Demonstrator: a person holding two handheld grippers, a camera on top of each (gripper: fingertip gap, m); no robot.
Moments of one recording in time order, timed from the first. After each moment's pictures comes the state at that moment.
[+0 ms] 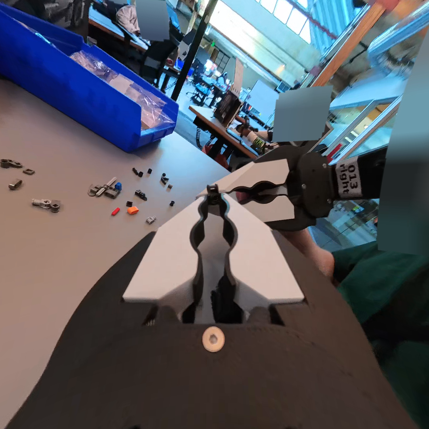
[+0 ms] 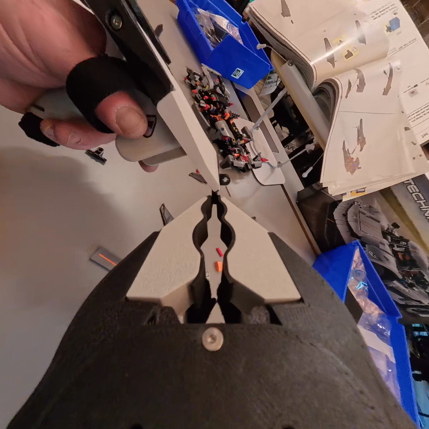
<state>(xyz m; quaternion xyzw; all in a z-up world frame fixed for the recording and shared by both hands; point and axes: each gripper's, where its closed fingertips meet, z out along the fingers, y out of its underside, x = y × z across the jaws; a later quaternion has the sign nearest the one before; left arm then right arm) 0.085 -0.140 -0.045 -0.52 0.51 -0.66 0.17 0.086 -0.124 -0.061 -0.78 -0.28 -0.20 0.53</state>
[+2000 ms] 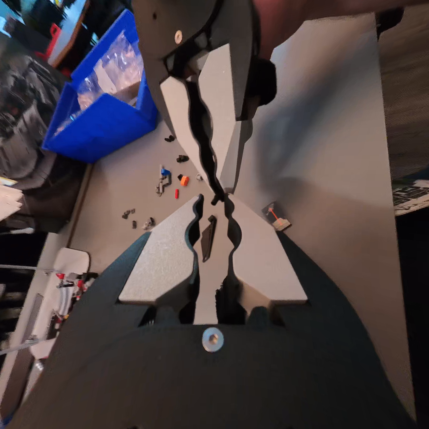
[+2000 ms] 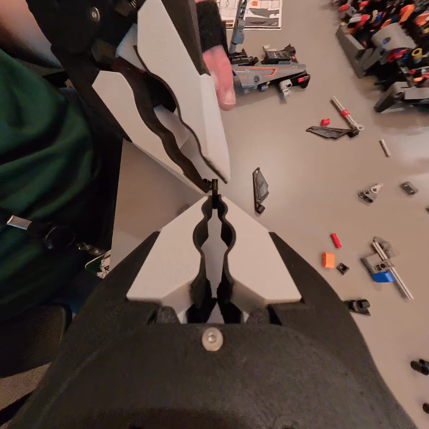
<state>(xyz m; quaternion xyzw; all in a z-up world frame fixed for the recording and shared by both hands) 0.079 -0.158 -0.113 -0.29 0.83 -0.26 0.41 0.070 -0.154 -0.129 -0.85 -0.31 0.18 0.40</state>
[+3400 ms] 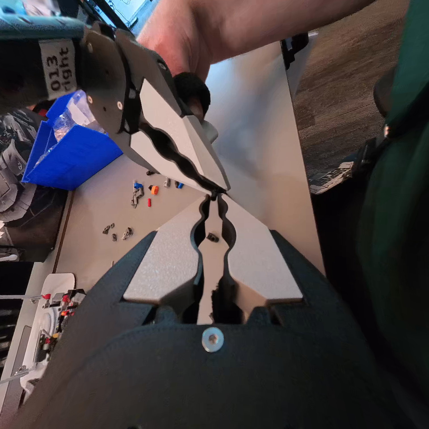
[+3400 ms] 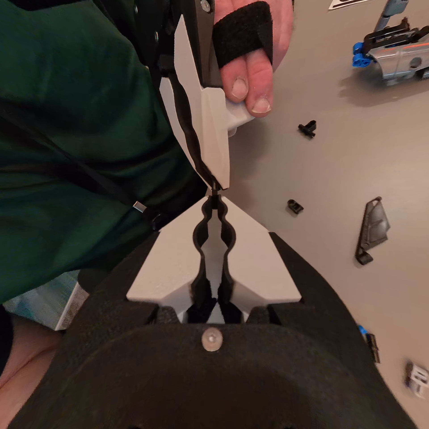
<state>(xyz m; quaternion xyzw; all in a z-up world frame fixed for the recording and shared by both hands) 0.025 -0.185 -0.114 -0.21 0.85 -0.29 0.38 0.011 -0.190 -0.119 -0.78 -0.37 0.42 0.28</state>
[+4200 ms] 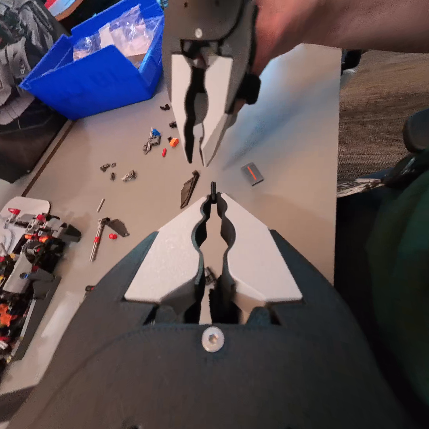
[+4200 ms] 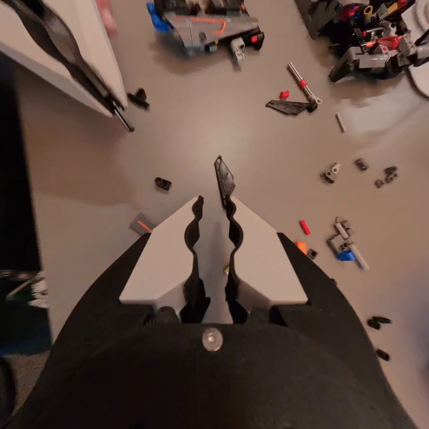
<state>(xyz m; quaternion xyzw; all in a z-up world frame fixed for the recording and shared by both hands) 0.013 -0.127 -0.118 -0.36 0.79 -0.34 0.36 0.087 -0.124 -0.157 -0.89 -0.26 0.04 0.36</state>
